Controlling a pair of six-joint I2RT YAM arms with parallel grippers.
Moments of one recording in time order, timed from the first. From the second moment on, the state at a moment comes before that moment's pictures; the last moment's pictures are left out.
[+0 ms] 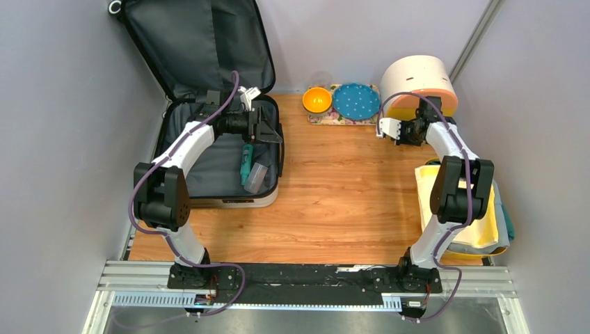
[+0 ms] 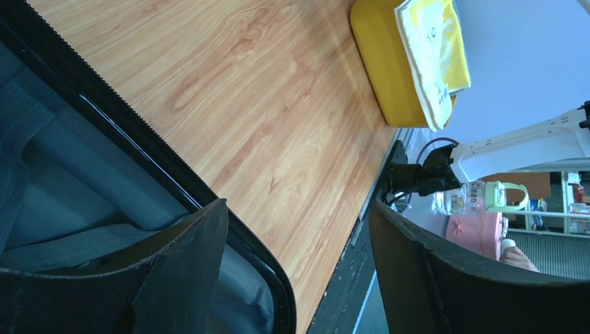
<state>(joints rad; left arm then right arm) -0.17 1.74 1.40 -0.45 1.02 -0.24 -0.14 1.82 1.41 -0.65 -0.32 -1.59</state>
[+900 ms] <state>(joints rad) -0.17 1.71 1.32 -0.35 1.03 -0.28 -0.11 1.61 1.40 -0.34 -0.16 -0.81</state>
